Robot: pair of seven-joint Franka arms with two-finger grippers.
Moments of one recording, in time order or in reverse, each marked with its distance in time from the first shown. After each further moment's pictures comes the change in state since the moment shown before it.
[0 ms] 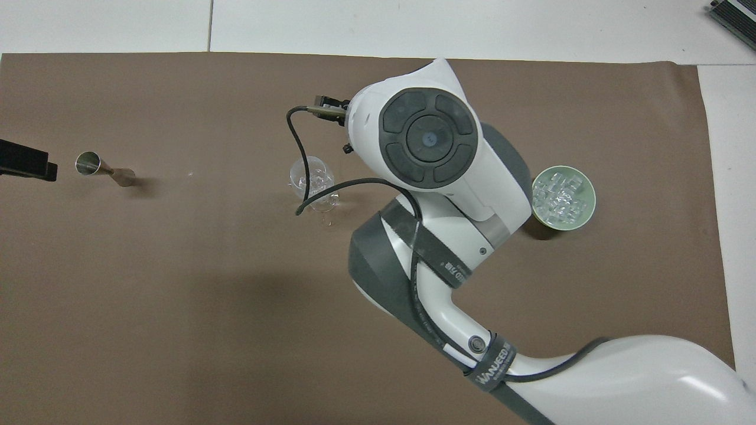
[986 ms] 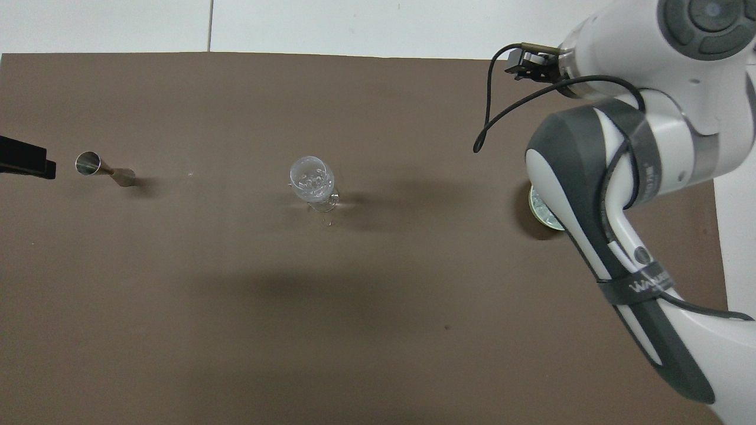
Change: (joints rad) left arm 0.000 0.000 0.003 0.000 0.000 0.000 -0.056; right arm -0.017 -0.130 -0.465 -0.056 0.275 -0.123 -0.420
